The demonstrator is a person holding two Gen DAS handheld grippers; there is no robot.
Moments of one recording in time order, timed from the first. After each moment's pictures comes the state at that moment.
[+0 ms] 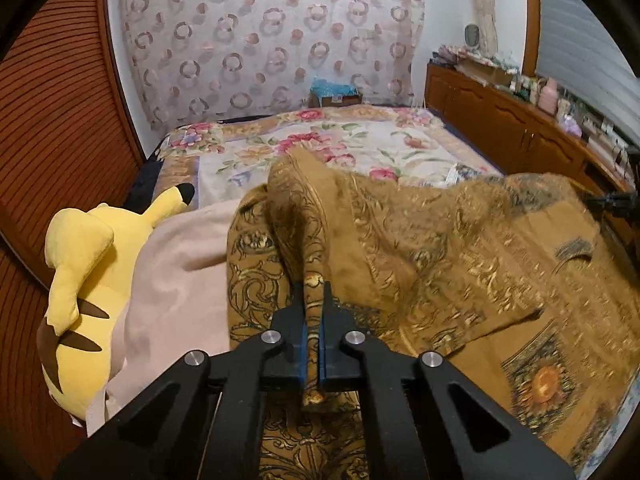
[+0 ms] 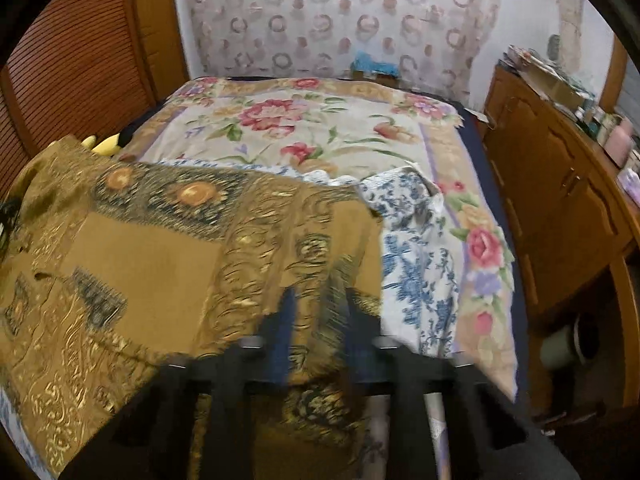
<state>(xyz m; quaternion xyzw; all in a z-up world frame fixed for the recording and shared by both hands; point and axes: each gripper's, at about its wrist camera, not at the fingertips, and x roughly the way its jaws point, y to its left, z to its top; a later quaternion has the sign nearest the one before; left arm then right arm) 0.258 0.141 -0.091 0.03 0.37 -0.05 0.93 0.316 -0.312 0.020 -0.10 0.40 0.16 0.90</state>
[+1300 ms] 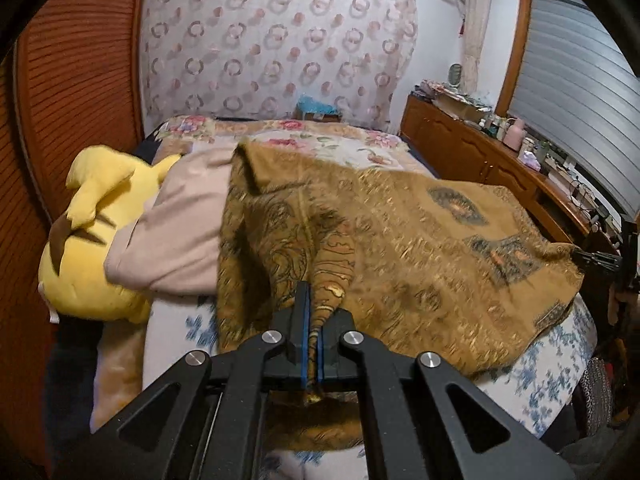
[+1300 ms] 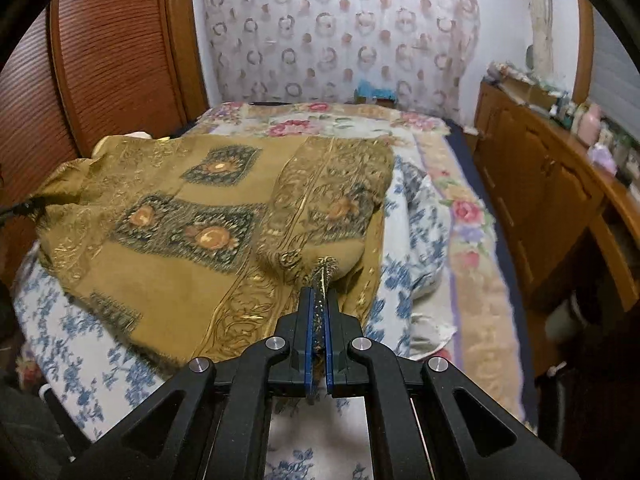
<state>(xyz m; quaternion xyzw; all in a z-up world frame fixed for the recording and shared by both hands) 0.087 0.139 -0.069 -0.05 0.34 -0.10 0.93 0.095 -0.392 0.053 -0.07 0.34 0.16 0.92</state>
